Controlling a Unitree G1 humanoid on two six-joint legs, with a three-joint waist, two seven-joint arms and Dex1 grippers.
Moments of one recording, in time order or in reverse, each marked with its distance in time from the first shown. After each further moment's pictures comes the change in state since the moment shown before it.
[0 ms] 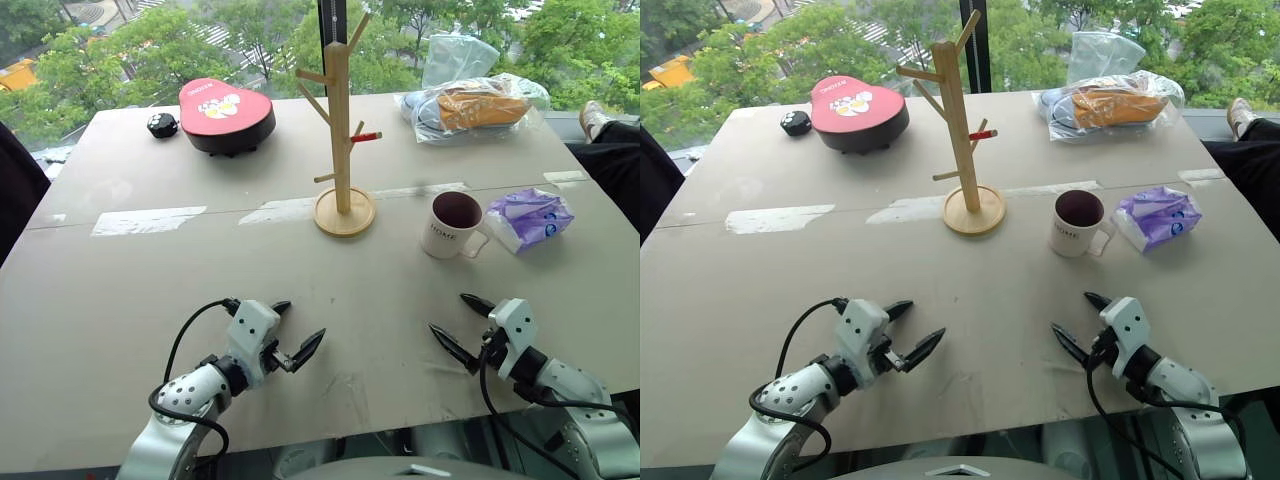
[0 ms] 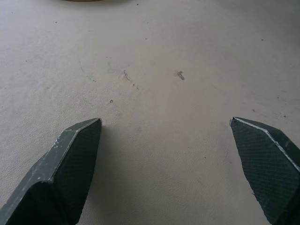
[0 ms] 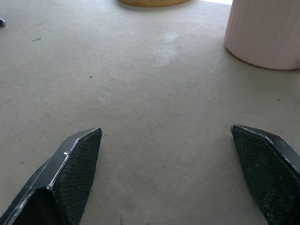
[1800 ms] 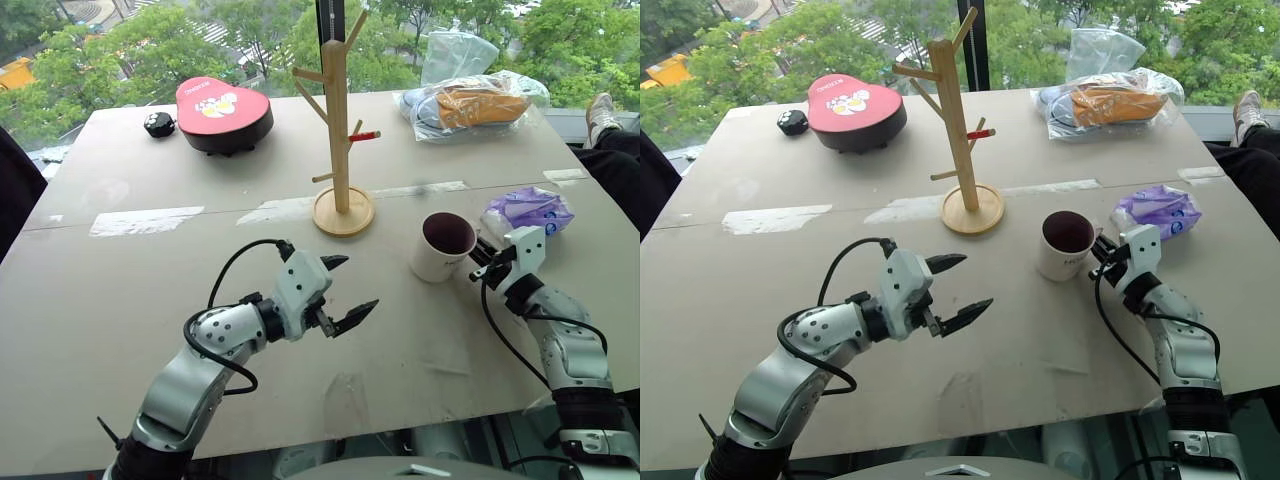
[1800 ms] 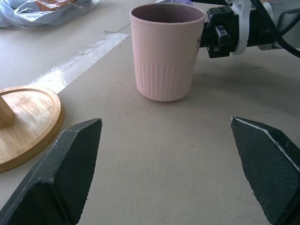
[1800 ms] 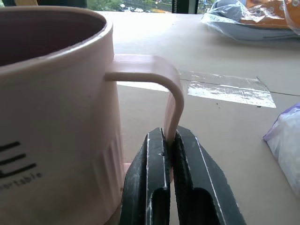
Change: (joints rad) left arm -0.370 0.055 -0.140 -0.148 -0.041 0.200 -0.076; right arm -0.482 0.070 -0.117 0.389 0.028 -0.020 -0.055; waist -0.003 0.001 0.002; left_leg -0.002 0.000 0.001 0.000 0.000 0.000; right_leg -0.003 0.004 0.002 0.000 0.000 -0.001
